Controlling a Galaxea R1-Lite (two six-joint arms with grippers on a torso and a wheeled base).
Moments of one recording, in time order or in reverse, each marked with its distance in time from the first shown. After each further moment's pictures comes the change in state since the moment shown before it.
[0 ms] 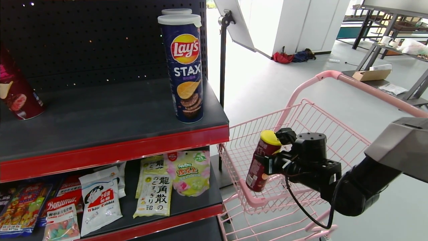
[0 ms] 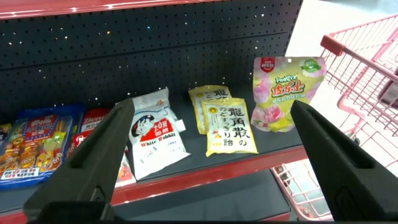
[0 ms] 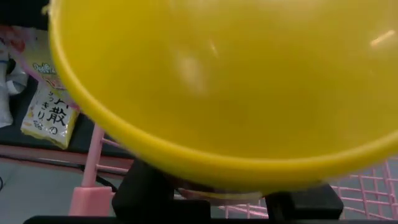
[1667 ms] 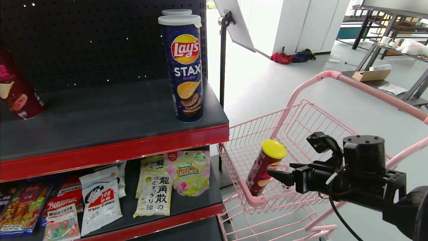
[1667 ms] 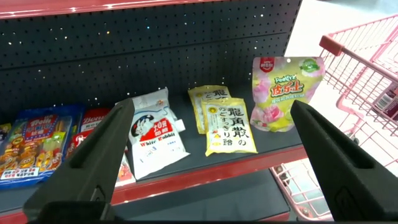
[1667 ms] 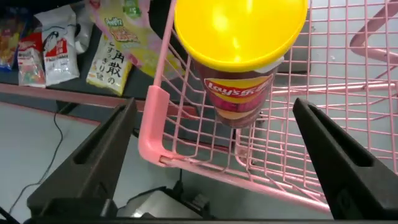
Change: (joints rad) left arm 0.000 0.000 0.000 0.000 -0.002 -0.001; right arm -0.044 -0.334 0.244 0.170 0.194 0.027
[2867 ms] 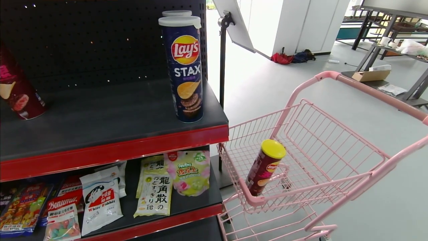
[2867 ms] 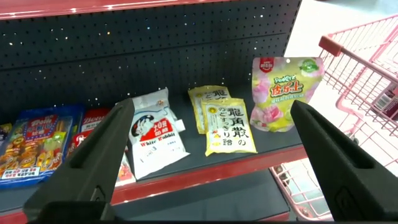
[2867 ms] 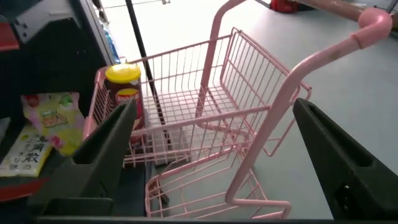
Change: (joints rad) left arm 0.000 0.000 0.000 0.000 0.000 0.000; right arm -0.347 -1.623 0.225 0.845 -0.217 -0.130
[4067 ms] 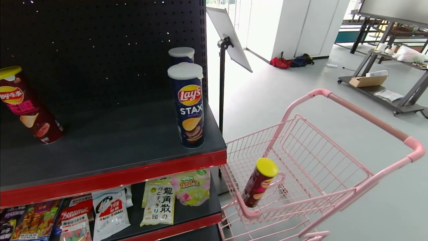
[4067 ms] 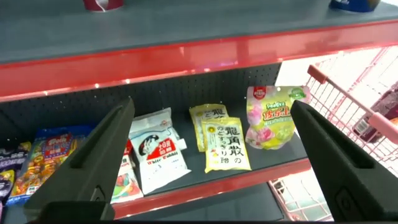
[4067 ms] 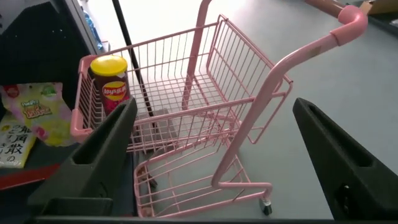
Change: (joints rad) left arm 0.000 0.000 0.000 0.000 0.001 0.000; right arm -0.026 -0.147 0.202 0.019 -0.034 -0.038
